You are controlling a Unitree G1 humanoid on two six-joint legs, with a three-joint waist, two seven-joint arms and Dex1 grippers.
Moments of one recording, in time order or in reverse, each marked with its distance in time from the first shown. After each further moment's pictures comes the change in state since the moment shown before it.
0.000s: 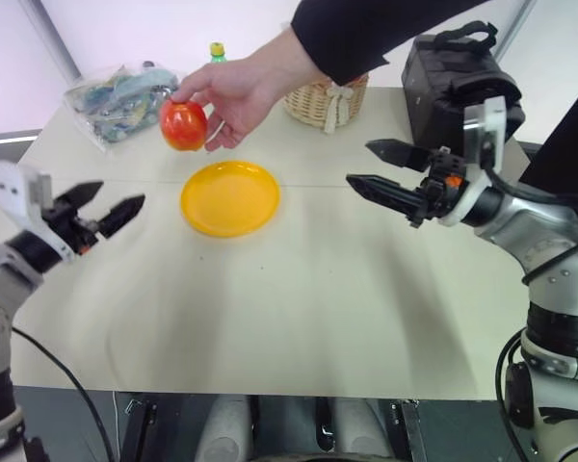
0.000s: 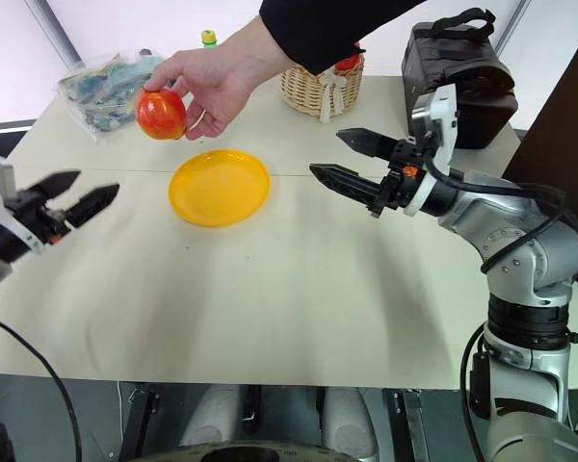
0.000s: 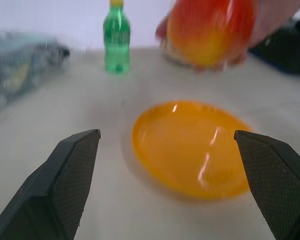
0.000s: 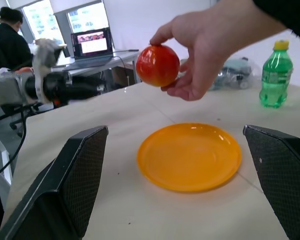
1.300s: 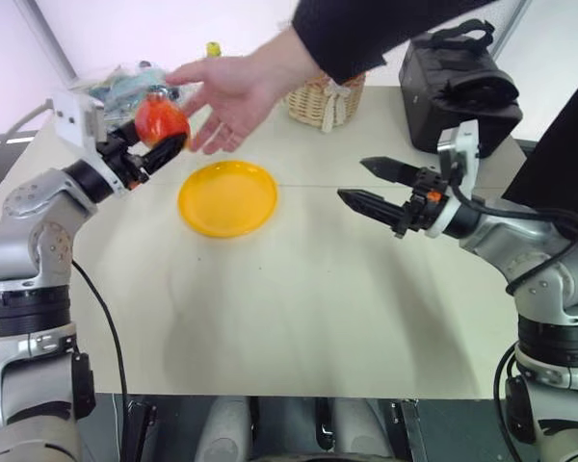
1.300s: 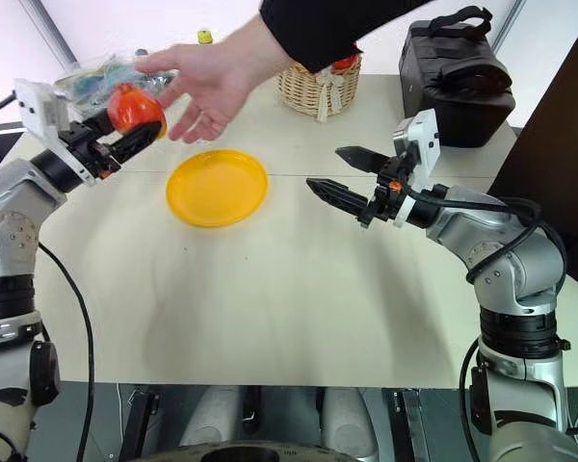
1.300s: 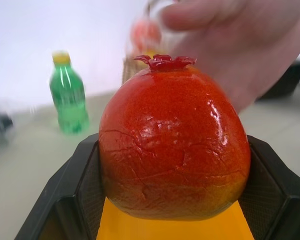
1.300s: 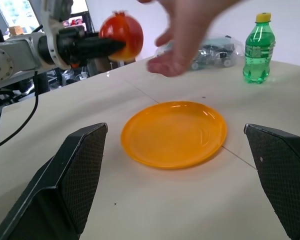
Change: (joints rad) left arm -0.342 -0.065 -0.330 0.321 0.203 -0.153 -0.069; right arm 0.074 0.003 0.056 -0.003 -0.042 -0.058 -0.061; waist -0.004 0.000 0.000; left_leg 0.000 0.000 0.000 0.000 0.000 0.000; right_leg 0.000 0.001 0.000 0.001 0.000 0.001
